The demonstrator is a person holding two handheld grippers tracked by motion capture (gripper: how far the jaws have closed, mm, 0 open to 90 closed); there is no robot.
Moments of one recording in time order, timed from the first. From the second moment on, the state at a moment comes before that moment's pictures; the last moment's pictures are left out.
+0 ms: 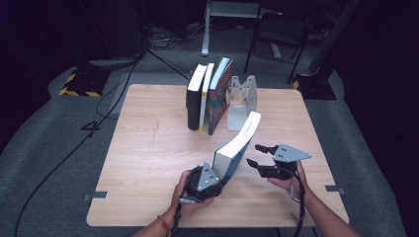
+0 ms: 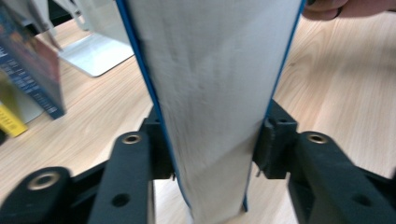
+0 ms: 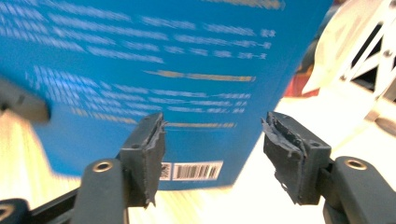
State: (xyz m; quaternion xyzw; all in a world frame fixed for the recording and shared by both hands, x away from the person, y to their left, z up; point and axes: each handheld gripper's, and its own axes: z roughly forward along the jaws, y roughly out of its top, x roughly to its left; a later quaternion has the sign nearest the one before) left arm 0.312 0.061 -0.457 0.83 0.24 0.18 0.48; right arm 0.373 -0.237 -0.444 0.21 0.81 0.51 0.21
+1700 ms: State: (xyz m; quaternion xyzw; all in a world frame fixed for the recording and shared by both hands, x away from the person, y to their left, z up) left arm 0.316 0.130 -0.439 0.82 0.21 0.16 0.50; right arm 0.343 -0.191 -0.379 0.03 0.83 0.55 0.09
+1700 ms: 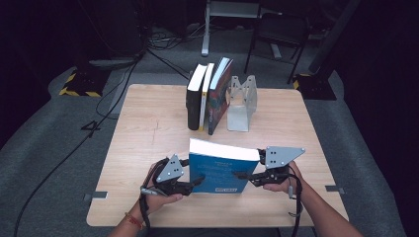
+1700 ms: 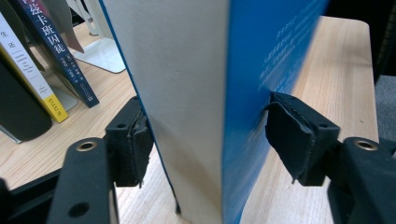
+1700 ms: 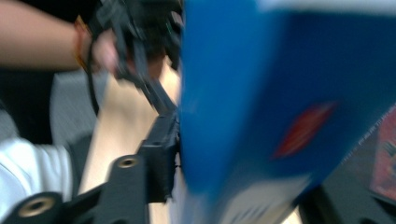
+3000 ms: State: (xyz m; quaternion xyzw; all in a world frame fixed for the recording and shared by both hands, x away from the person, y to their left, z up) left arm 0.329 0.149 -0.451 0.84 0.26 0.15 0.44; right arm 0.334 -0.186 -0.337 0.14 0.87 0.46 0.09
